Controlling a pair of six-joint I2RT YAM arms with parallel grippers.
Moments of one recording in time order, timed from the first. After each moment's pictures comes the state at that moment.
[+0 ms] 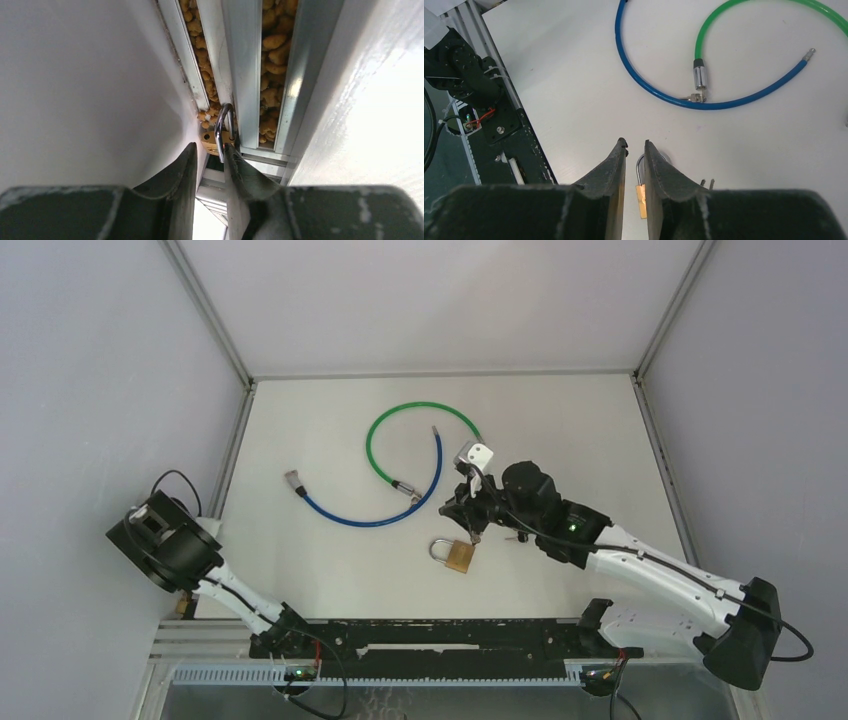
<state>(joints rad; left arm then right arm) 0.89 1.81 0.94 -0.51 -0.31 1.05 0.90 1.05 0.88 -0.21 -0.15 0.08</state>
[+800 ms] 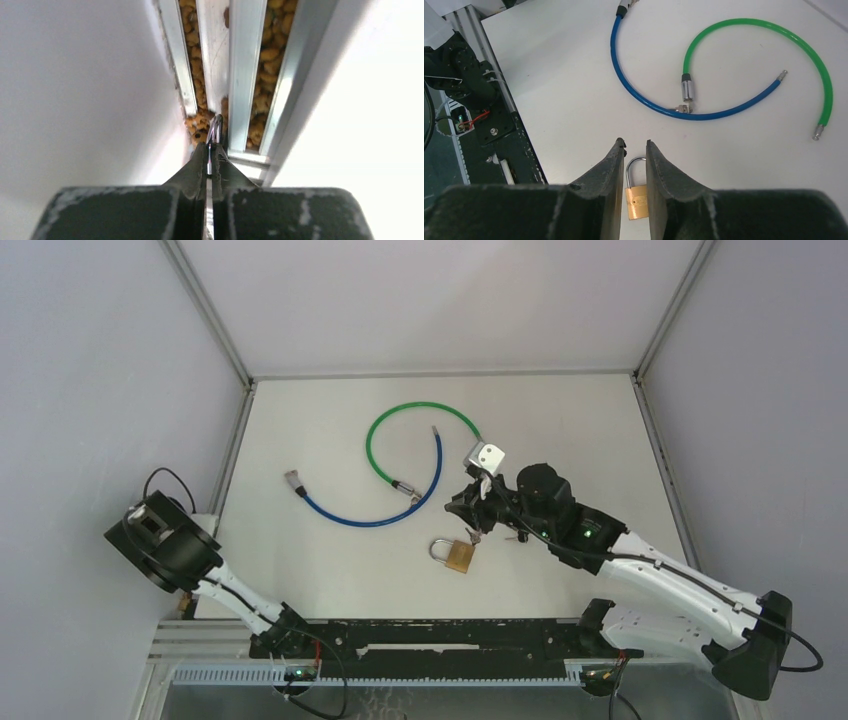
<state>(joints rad) 0.90 1.83 0.97 -0.54 -0.25 0.96 0.90 0.97 0.88 -0.22 -0.14 0.01</state>
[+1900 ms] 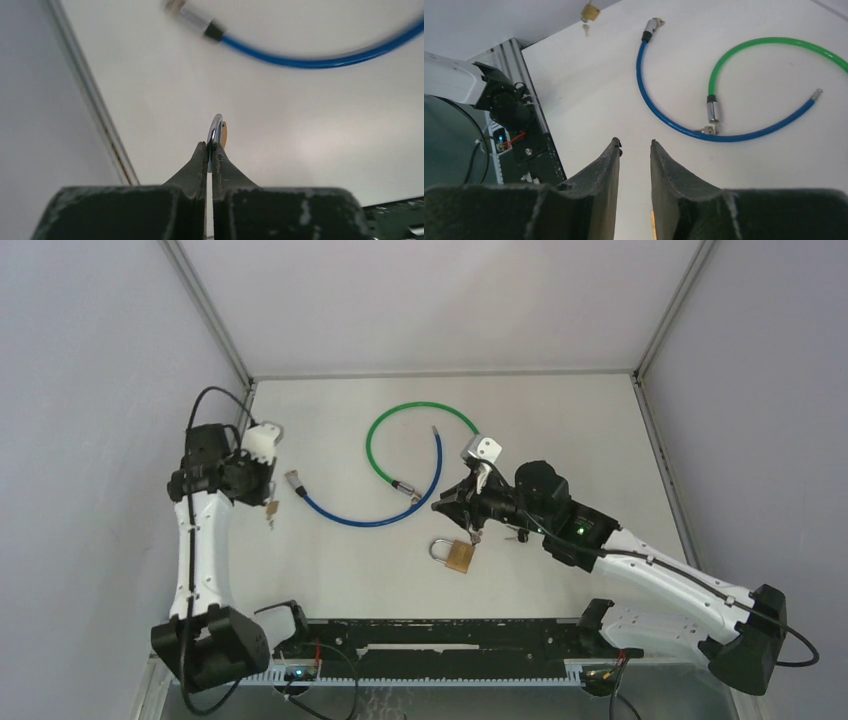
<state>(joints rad) 0.38 1.16 1.08 -0.91 0.23 0.61 0.90 0.99 0.88 -0.13 -0.19 0.11</state>
